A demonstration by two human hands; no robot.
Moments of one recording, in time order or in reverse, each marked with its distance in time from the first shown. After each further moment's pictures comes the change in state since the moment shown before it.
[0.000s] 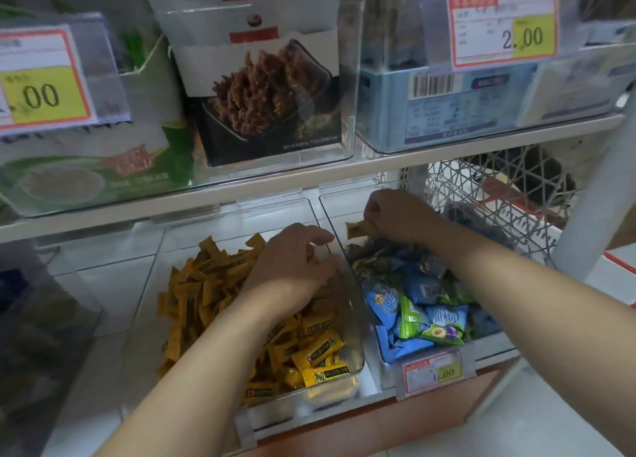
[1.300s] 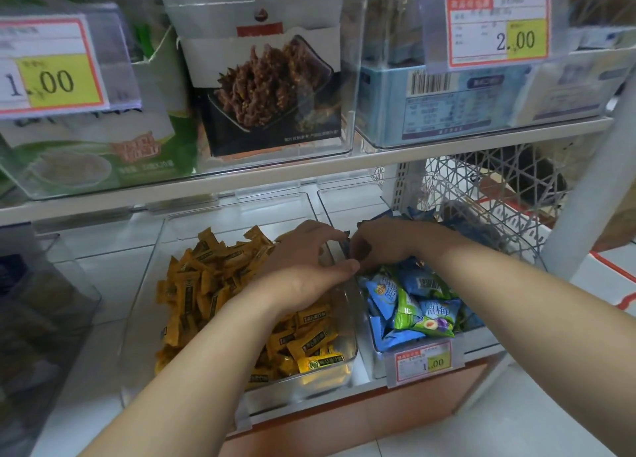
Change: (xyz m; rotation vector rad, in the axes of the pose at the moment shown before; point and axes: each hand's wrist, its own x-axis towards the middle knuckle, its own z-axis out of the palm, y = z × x) left_hand -0.005 0.017 0.003 0.047 -0.146 0.013; right_hand -0.020 -0.022 0.003 -0.175 -0.556 -0.160
